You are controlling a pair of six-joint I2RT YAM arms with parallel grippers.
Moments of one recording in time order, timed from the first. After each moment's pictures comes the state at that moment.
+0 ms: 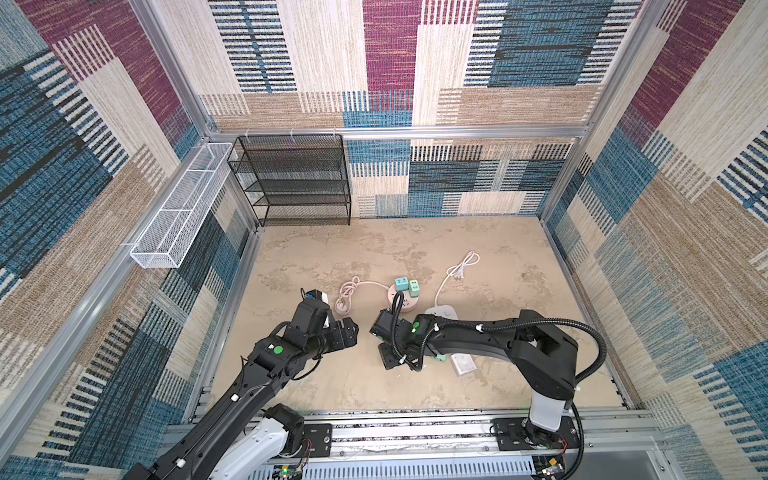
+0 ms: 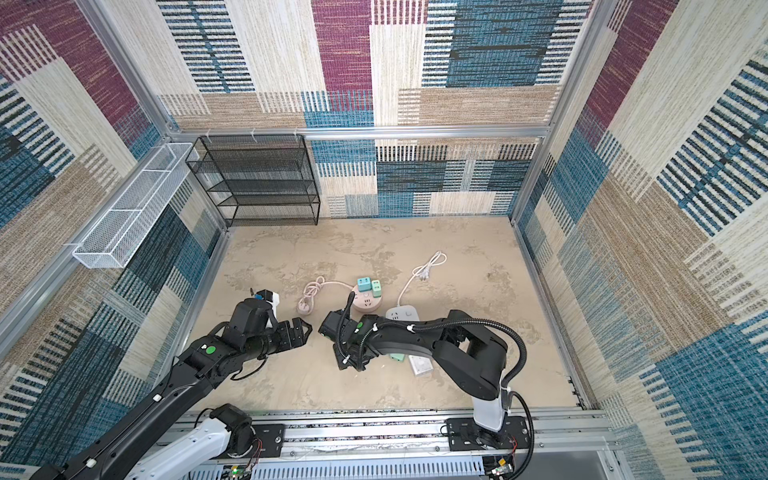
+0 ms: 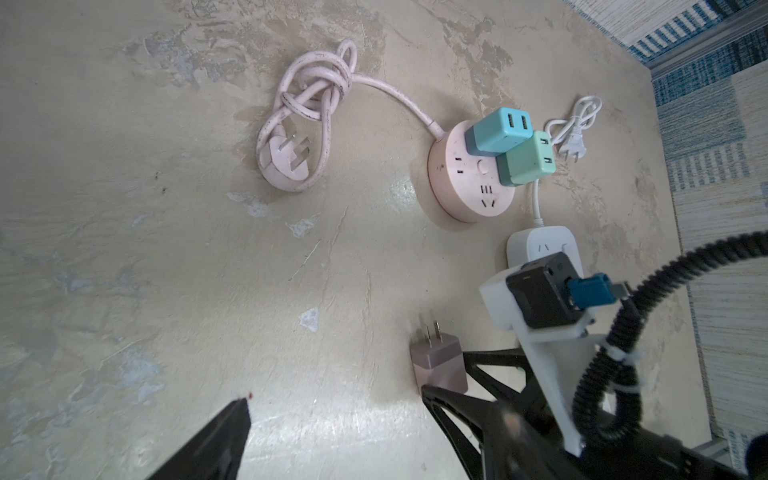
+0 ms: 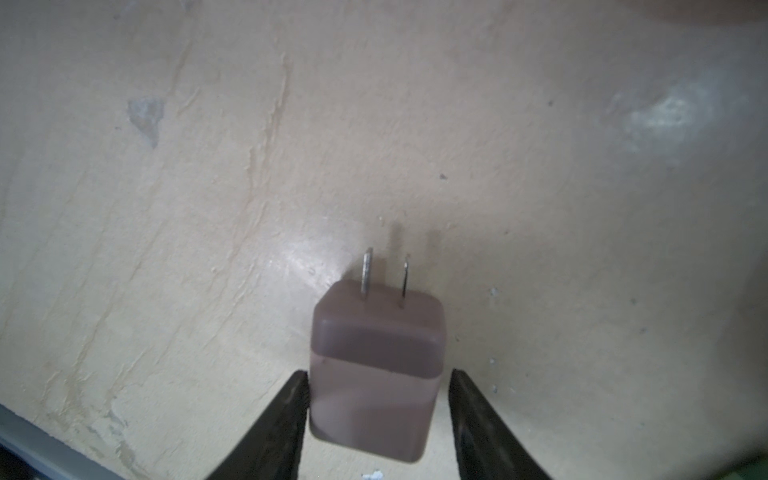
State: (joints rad) left arm -0.48 0.85 0.69 -0.70 0.06 -0.67; right arm 1.09 1.86 1.21 -0.60 0.07 0.69
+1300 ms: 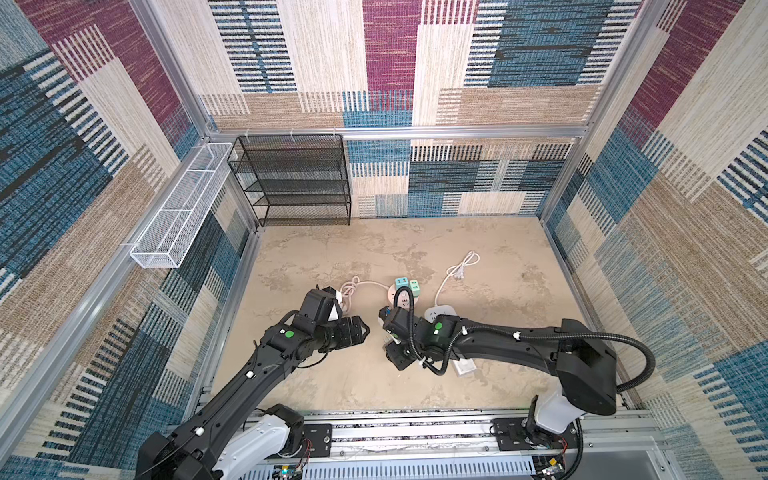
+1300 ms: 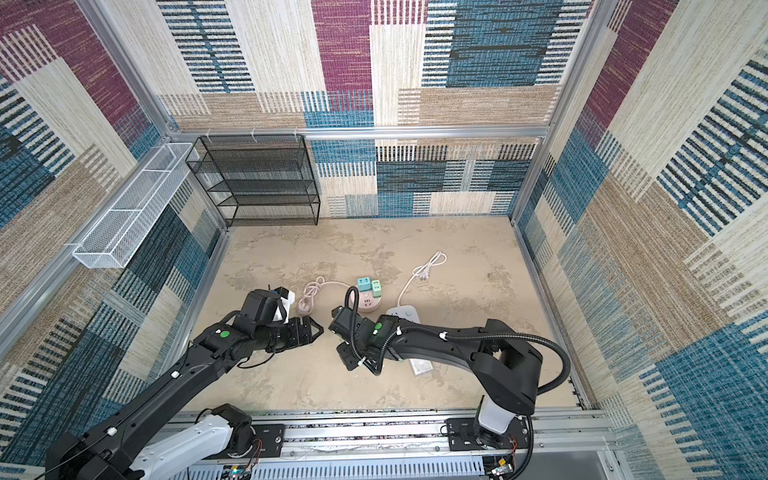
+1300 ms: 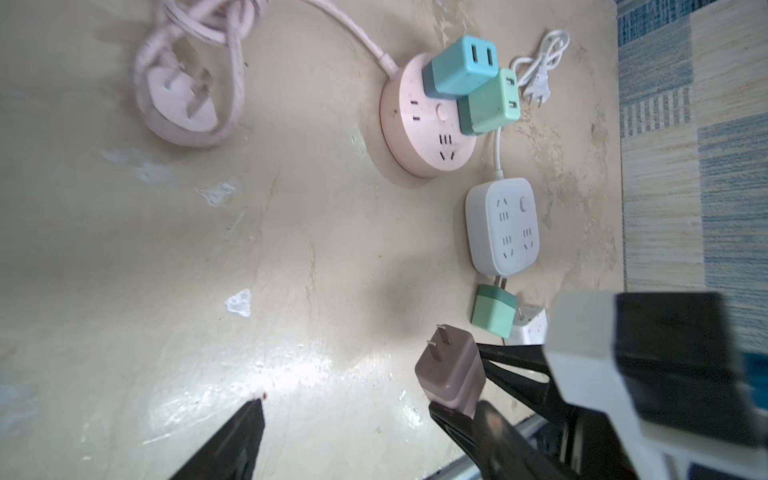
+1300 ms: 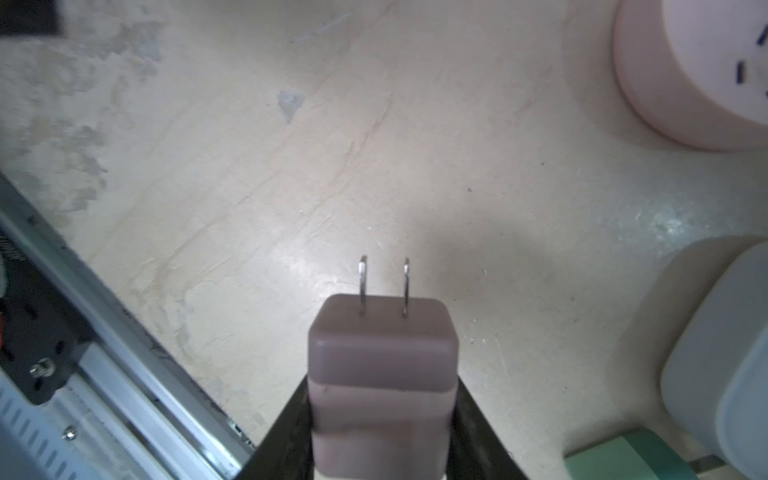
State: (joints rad) left arm -0.46 1.01 0.72 -0.64 0.30 -0.64; right arm 1.09 1.63 1.10 -0.54 0.01 0.44
